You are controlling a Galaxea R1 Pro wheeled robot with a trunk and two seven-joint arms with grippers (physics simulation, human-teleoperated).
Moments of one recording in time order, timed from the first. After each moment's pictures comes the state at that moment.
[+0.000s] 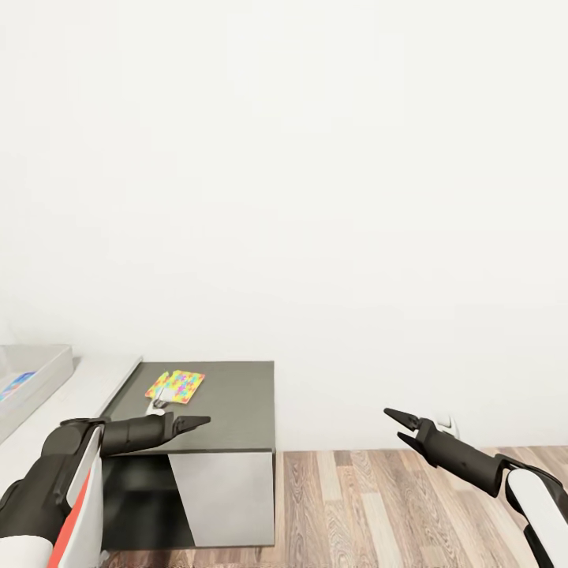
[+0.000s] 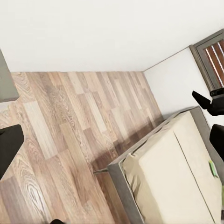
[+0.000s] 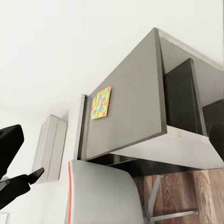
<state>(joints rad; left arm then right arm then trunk) -0.47 0.21 0.20 -1.14 0.06 0.99 -1.17 -0.21 -0.25 -0.21 -1.40 -1.09 0.92 0.26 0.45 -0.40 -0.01</state>
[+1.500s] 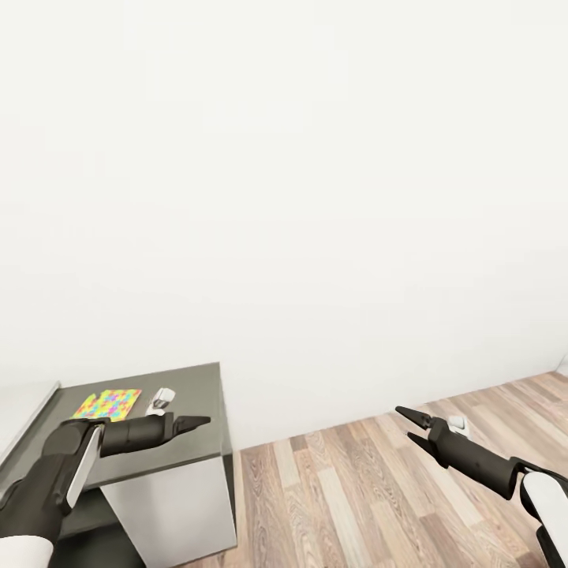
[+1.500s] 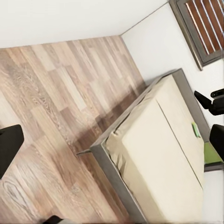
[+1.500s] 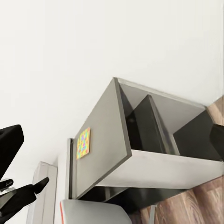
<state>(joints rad) -0.47 0.21 0.20 -1.13 0.06 0.99 -1.18 -0.21 -0.24 -0.30 -1.39 -1.09 0.97 0.26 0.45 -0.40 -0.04</state>
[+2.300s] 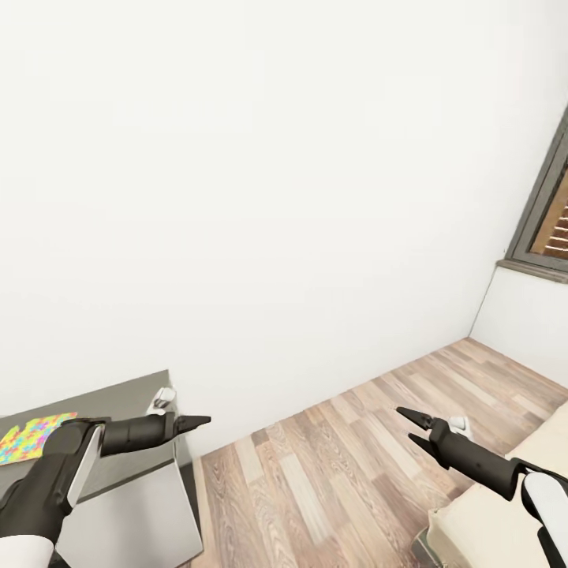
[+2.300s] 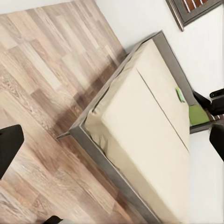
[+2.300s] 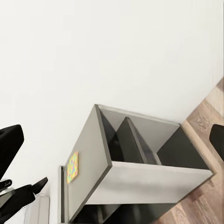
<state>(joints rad) -0.47 0.21 0.20 -1.13 0.06 0.99 -1.18 -0.21 -0.25 -0.30 -1.39 -1.09 0.97 0.26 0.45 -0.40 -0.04</state>
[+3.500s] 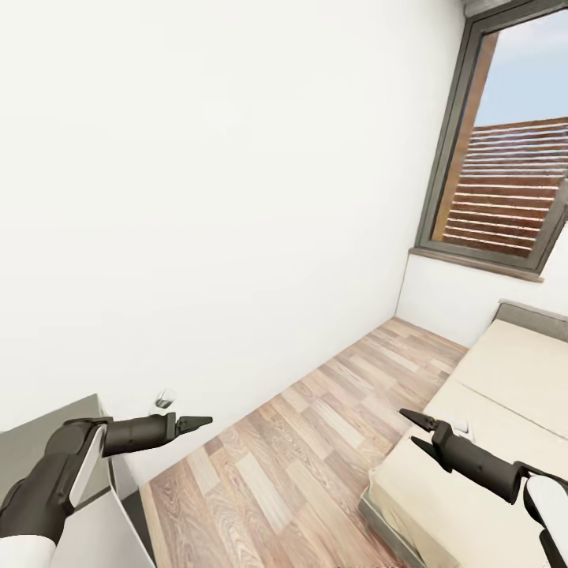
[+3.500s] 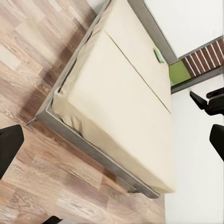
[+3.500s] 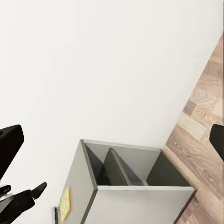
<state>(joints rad) -0.47 0.20 0.19 -1.13 0.06 0.99 -1.18 -0.21 -0.24 -0.32 -1.36 -1.10 0.97 0.26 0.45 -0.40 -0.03</state>
